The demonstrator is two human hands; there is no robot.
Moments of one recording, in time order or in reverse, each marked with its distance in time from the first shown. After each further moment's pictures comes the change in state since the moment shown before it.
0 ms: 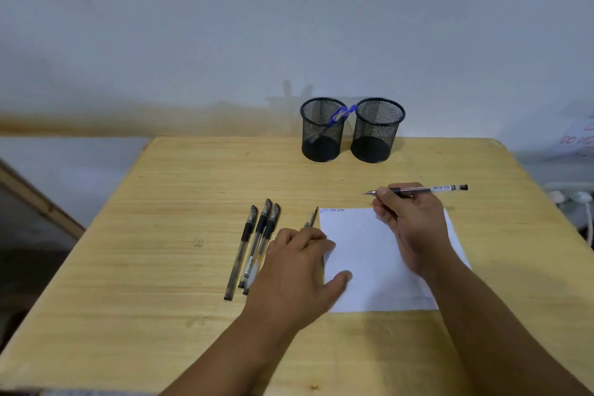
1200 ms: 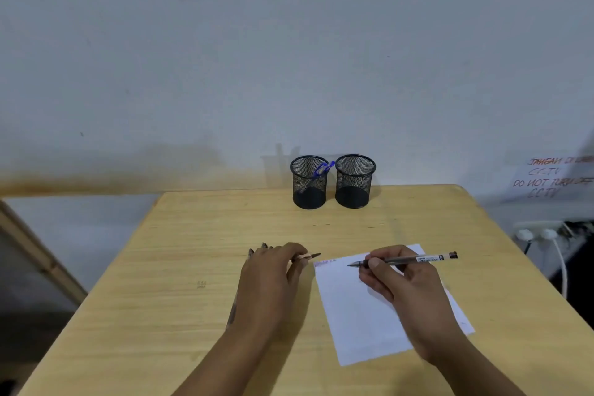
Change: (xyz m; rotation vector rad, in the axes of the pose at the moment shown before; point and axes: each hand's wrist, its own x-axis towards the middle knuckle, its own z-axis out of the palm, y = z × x) left_hand 0.018 0.006 -0.041 -0.101 0.226 -0.133; right_hand -0.091 -0.027 -0.026 -0.068 -0.117 -0.082
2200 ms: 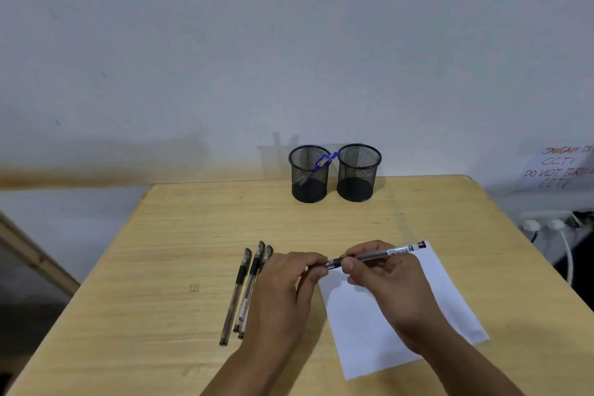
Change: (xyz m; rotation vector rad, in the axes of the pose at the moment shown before) left_hand -0.010 0.008 0.011 -0.271 0.119 0.156; right_hand 0.023 0.004 0.024 -0.114 -0.105 0.002
